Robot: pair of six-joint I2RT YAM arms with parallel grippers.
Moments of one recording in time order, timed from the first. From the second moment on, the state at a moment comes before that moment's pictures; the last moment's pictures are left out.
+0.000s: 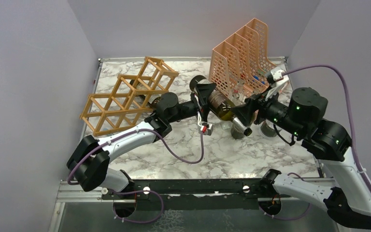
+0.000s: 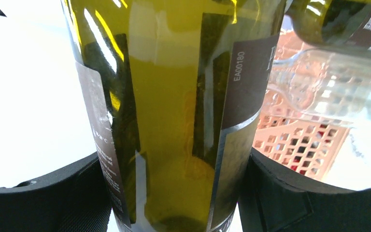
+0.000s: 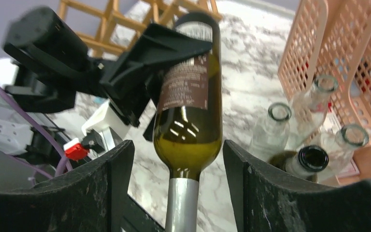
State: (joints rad) left arm -0.81 1.39 0.89 0.59 0.48 1.36; right arm 0.77 0.89 1.49 -0.80 0.05 0.19
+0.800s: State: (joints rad) left arm -0.80 1.42 0.92 0.53 0.46 1.61; right arm 0.77 0.98 1.24 -0.90 0.02 0.19
